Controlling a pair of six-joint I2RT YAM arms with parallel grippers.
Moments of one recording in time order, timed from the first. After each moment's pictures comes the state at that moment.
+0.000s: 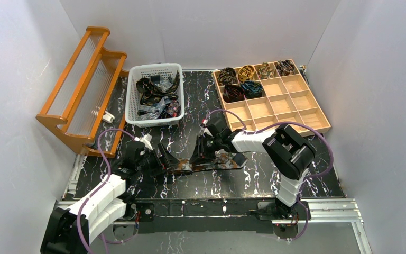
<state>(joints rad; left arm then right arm) -0.35 0.85 0.24 -0.14 0.38 -0.84 0.82 1.80 0.92 0.01 -0.55 0.88</state>
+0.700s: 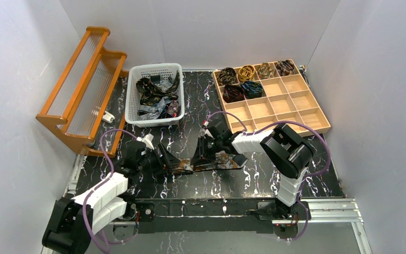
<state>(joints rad) -0.35 0.94 0.20 0.01 0.41 -0.87 0.82 1.83 0.88 0.07 -0.55 0.90</state>
